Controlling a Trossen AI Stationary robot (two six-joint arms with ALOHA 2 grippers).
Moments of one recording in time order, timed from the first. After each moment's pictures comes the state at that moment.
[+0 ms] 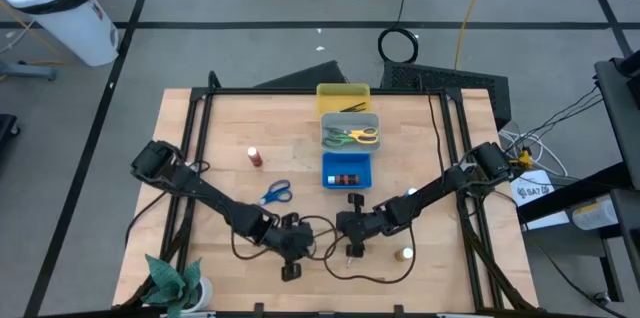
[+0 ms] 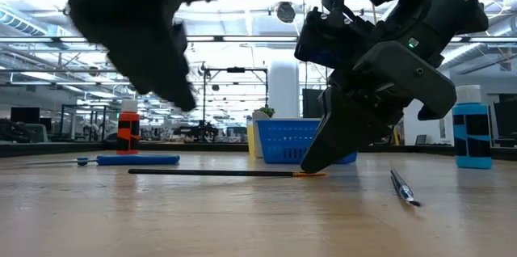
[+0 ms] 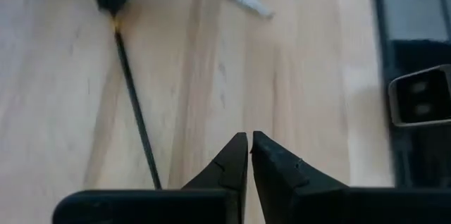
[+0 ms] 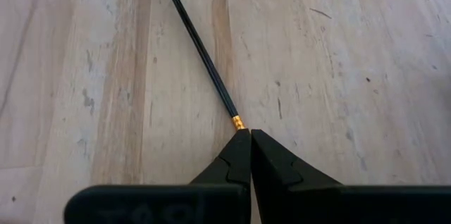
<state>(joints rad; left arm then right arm) -0.49 1.82 1.08 -0.13 -0.06 -0.61 0.40 1.90 0.95 0.02 0.26 0.38</state>
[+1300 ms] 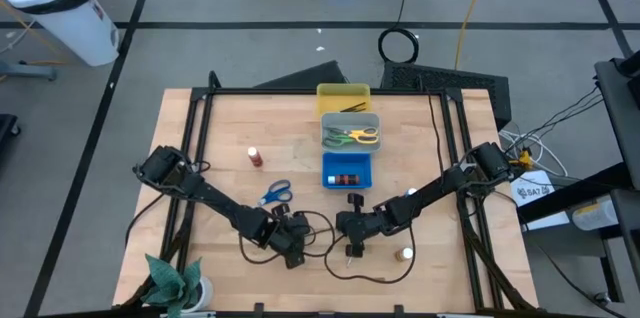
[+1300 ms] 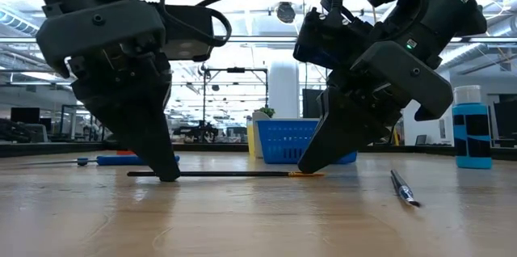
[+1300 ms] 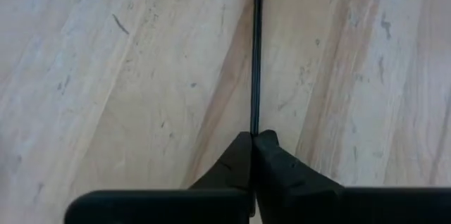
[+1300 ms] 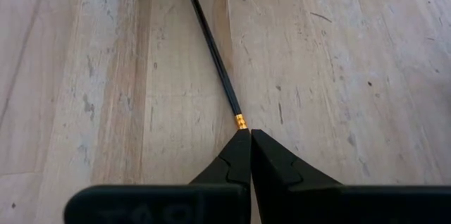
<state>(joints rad) -0.51 1.94 1.09 -0.36 -0.21 -0.82 0.40 1.91 0.95 0.05 0.26 0.38</state>
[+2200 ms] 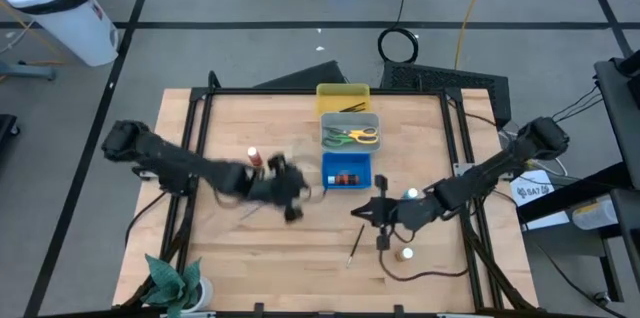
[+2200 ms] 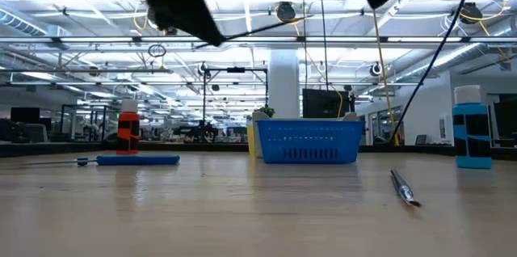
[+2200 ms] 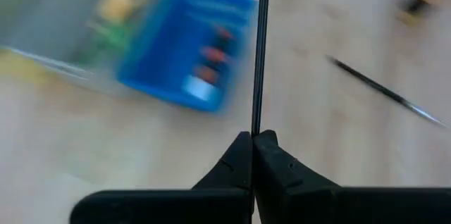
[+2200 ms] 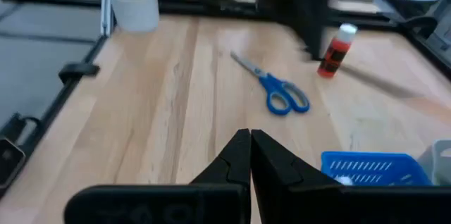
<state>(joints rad) -0.31 1.52 1.08 -0.42 -0.44 -0.44 0.50 1.37 0.82 0.07 0.47 0.18</state>
